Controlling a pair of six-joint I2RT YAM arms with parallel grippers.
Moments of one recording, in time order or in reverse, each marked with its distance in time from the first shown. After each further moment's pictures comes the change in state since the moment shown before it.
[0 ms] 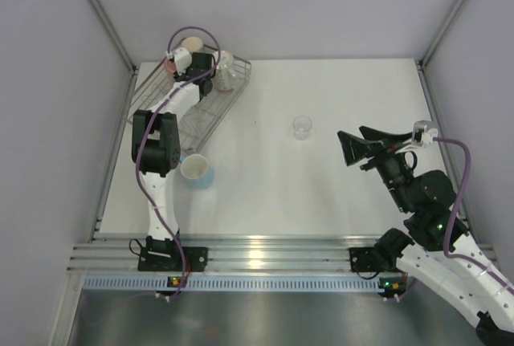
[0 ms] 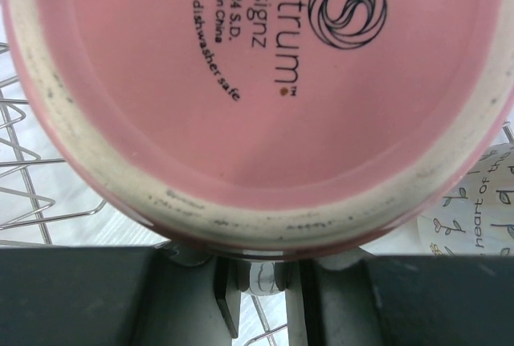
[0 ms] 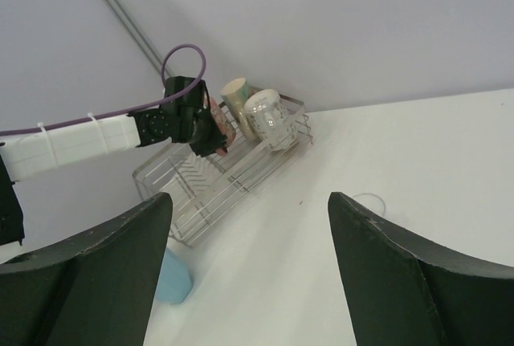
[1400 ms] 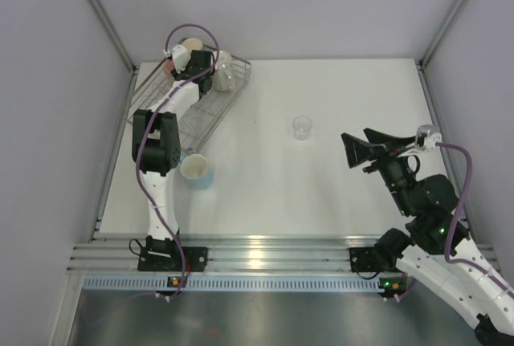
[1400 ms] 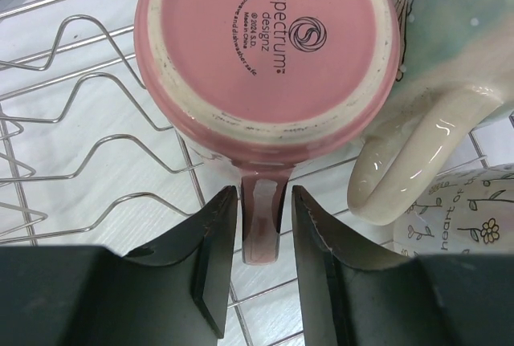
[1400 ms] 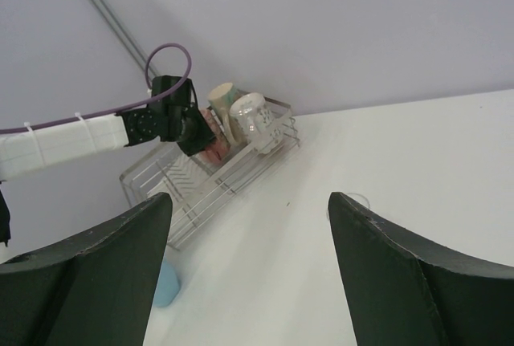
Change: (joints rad) left arm 0.006 0.015 0.026 0.026 -0.027 -0.024; right arm 0.000 -0.046 -0.022 -0.017 0.031 -0.027
